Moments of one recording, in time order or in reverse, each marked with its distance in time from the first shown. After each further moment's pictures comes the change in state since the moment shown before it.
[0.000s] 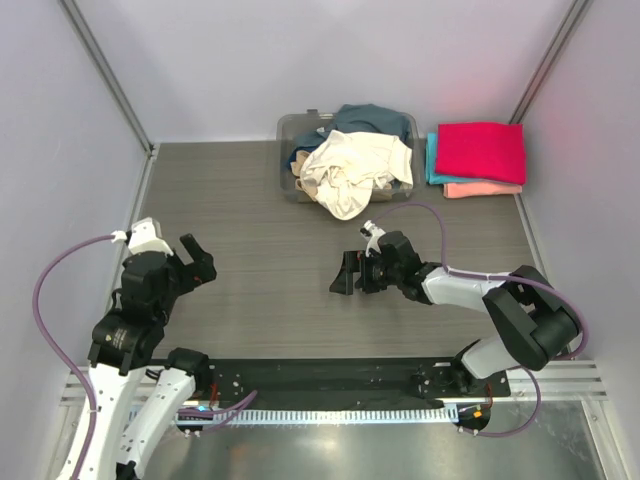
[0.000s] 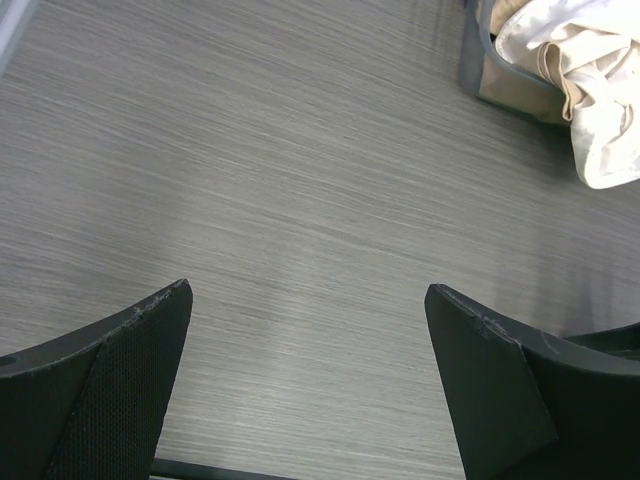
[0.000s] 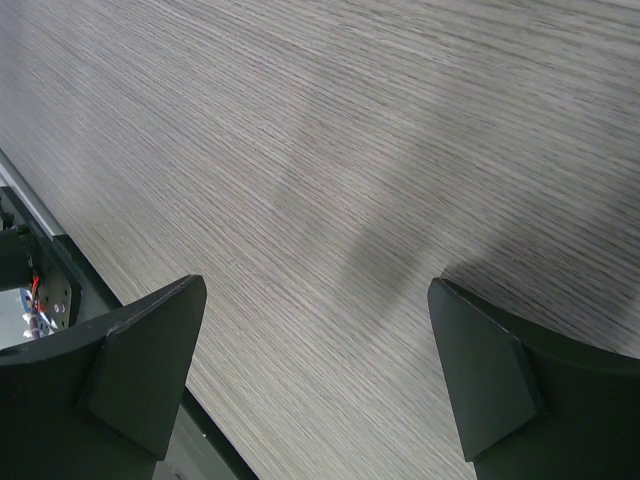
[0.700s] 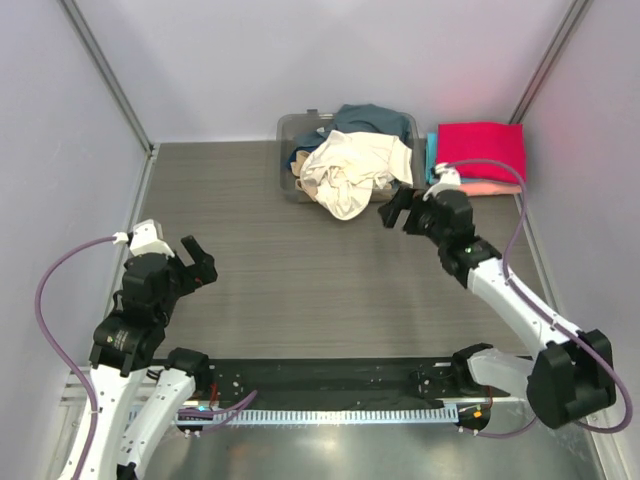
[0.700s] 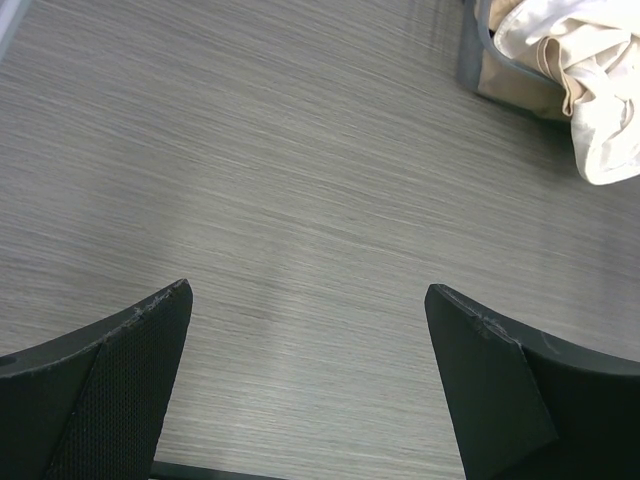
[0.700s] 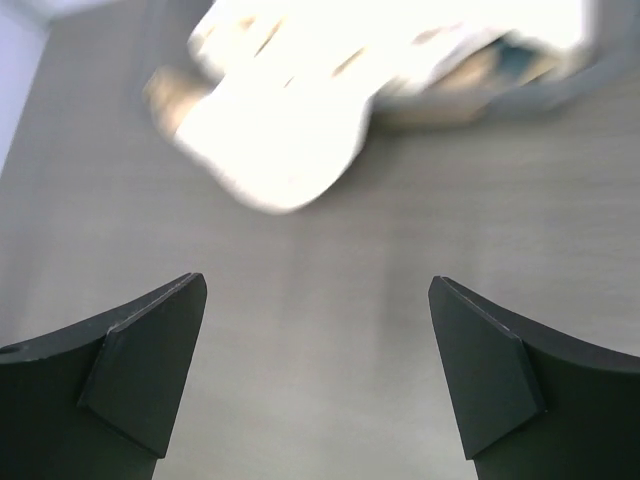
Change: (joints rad) left arm 0.000 -0.015 -0.023 0.013 0.006 0.006; right arm -0.240 -0.355 0.182 -0.204 0.324 -0.103
